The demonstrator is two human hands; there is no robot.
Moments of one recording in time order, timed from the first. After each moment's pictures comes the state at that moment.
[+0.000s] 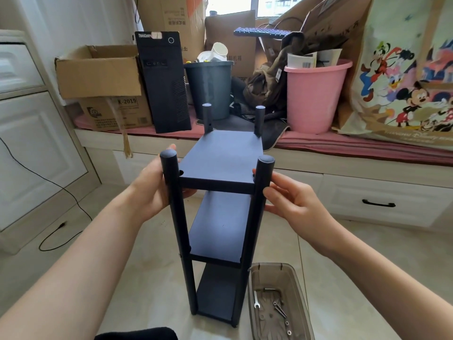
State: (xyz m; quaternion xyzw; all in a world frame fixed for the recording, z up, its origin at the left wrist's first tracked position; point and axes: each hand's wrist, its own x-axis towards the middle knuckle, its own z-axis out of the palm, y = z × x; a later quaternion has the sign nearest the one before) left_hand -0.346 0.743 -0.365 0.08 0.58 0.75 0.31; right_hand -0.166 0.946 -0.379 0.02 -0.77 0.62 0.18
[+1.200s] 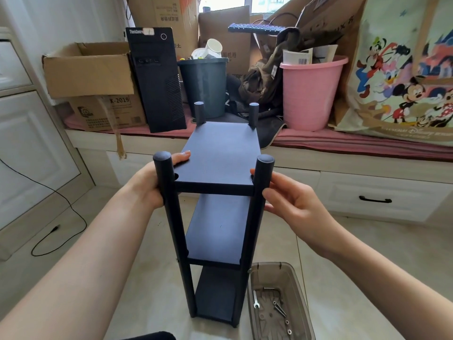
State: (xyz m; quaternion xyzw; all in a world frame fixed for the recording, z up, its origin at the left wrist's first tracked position) left_hand -0.357 0.762 -0.357 0.01 0.58 0.74 0.33; right_hand -0.171 0.956 -0.395 0.01 -0.76 0.62 0.21
